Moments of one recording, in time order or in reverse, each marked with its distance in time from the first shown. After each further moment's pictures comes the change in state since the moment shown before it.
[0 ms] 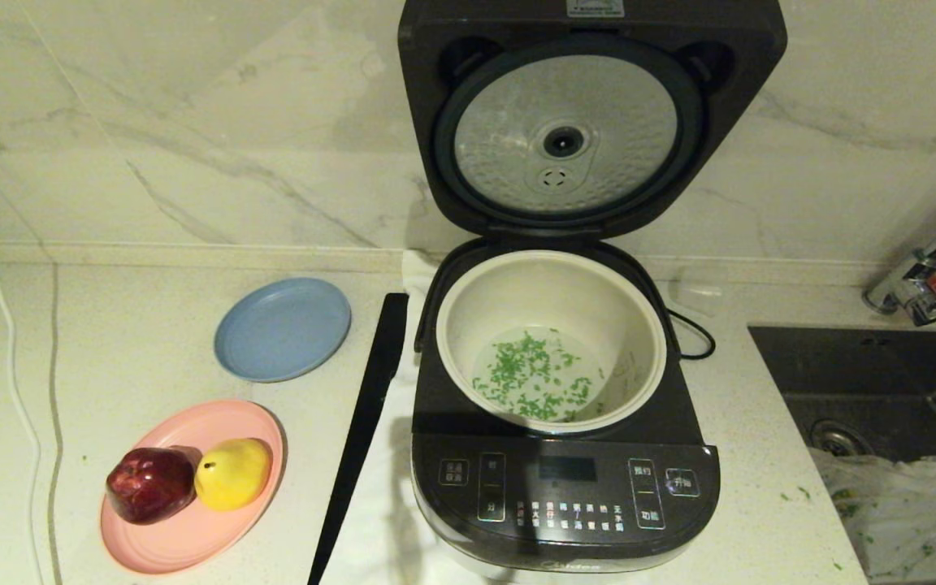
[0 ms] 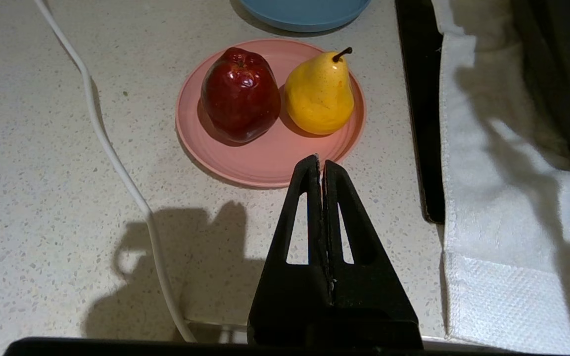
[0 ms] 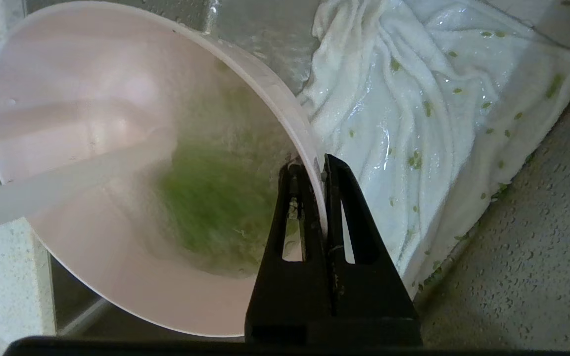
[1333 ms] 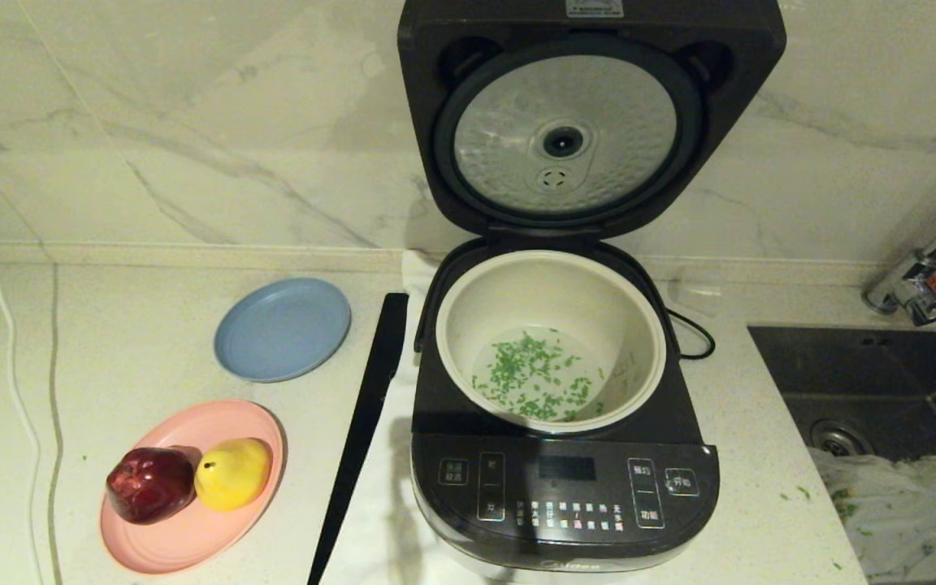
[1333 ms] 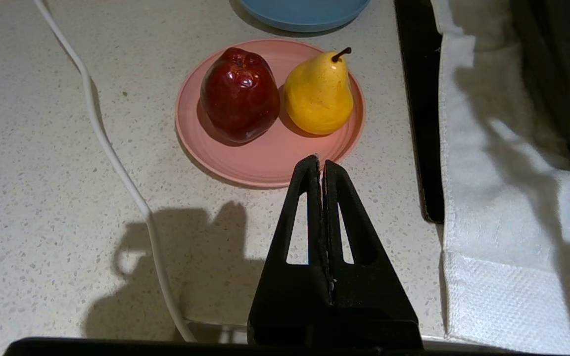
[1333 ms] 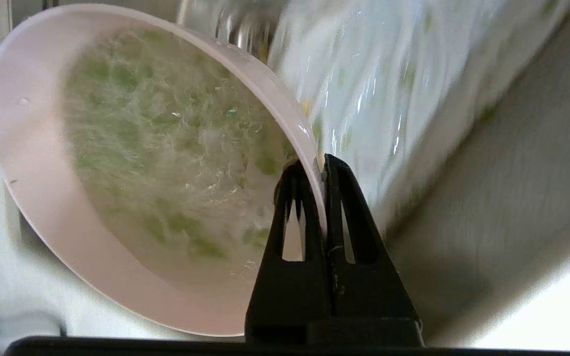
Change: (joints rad) left arm 0.000 0.000 0.000 0.000 0.000 0.000; right arm 0.037 -0.233 0.267 0.052 -0.004 -0.130
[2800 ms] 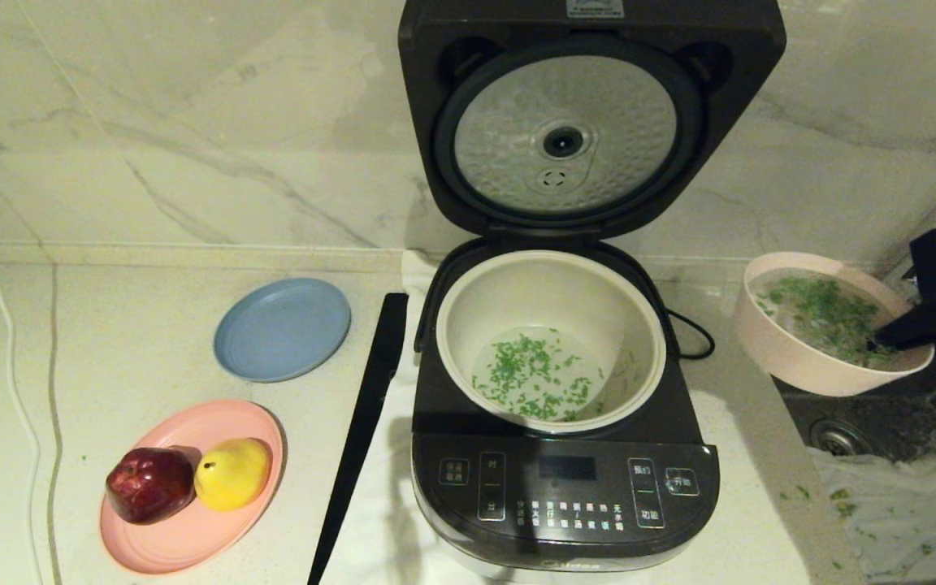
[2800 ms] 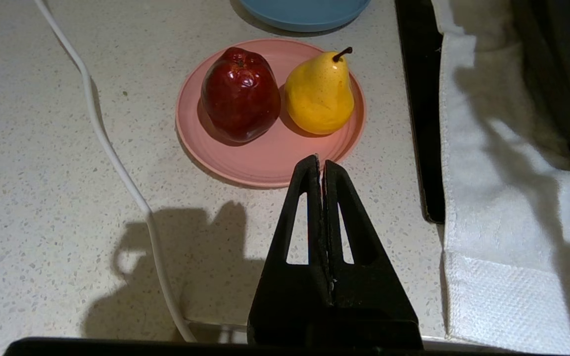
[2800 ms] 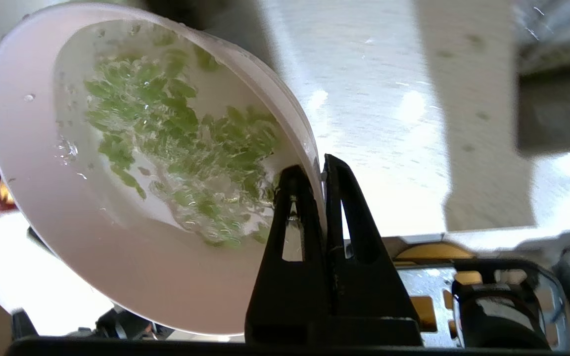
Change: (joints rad) left arm 0.000 0.000 0.000 0.000 0.000 0.000; right arm 1.172 -0.509 -0.334 0.798 -0.313 0.167
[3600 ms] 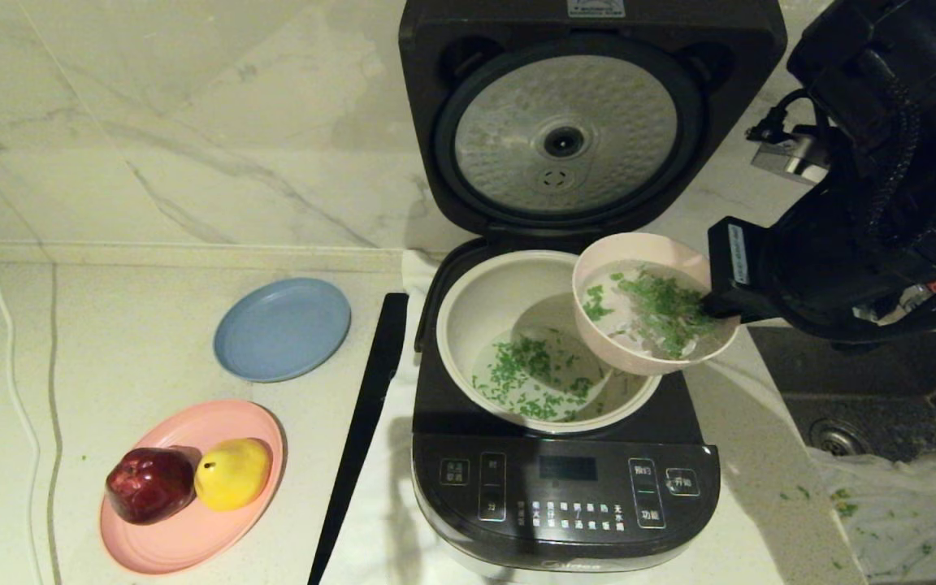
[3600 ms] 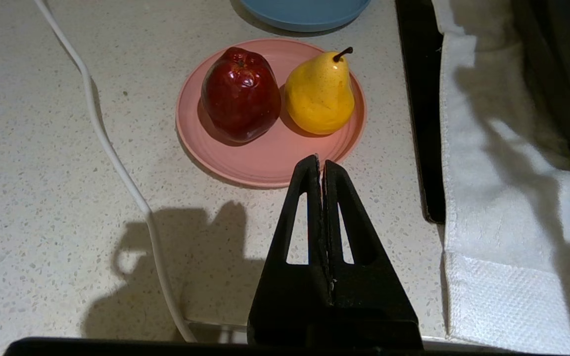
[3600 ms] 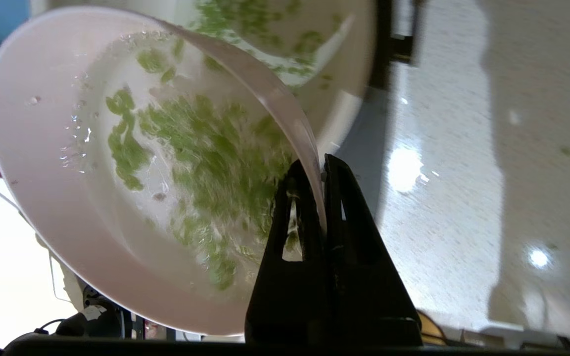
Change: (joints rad) left arm 0.000 0.000 0.000 0.000 0.000 0.000; right arm 0.399 0.162 -0.113 -0.170 -0.222 0.054
